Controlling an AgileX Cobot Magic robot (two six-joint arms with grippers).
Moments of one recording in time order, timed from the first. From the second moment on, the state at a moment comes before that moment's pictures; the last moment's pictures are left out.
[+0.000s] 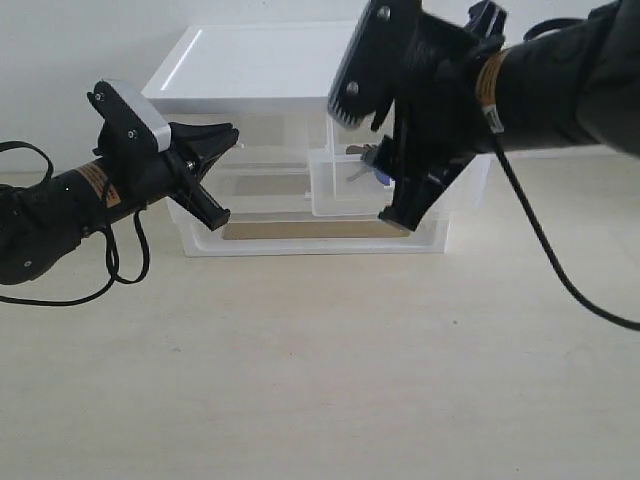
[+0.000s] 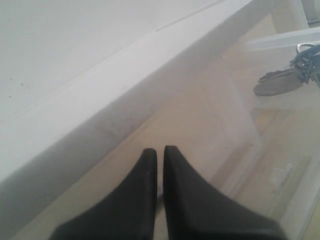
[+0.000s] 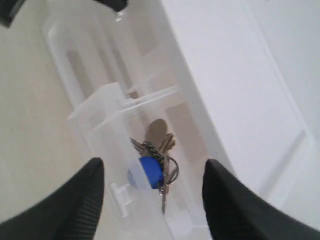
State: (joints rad) left arm -0.18 2.02 -0.99 0.64 -1.03 0.10; right arm 0.64 1.42 -1.04 -0.71 0.26 -0.05
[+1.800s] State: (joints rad) left arm -0.19 2.02 -0.99 0.65 -1.02 0.10; right arm 0.59 1.84 -1.68 0.00 1.06 -0.91
